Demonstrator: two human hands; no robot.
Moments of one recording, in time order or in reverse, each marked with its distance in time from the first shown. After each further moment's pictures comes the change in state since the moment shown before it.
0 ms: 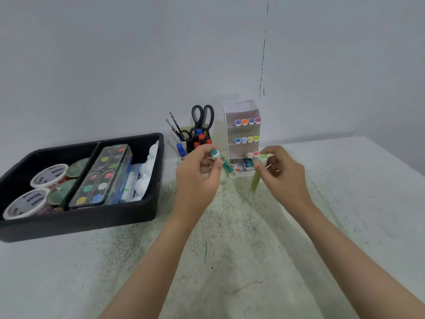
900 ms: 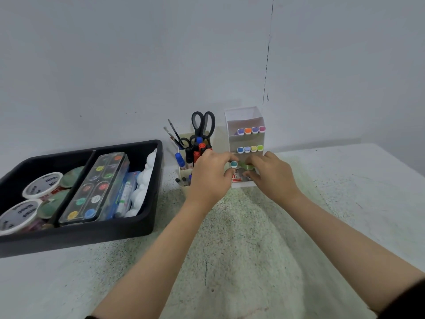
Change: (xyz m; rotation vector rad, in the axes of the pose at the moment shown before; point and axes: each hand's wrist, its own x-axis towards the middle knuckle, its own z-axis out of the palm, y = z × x) left_hand 0.050 -0.048 0.040 0.444 -0.262 0.030; right_hand 0.056 0.058 0.039 -0.676 -0.044 -0.492
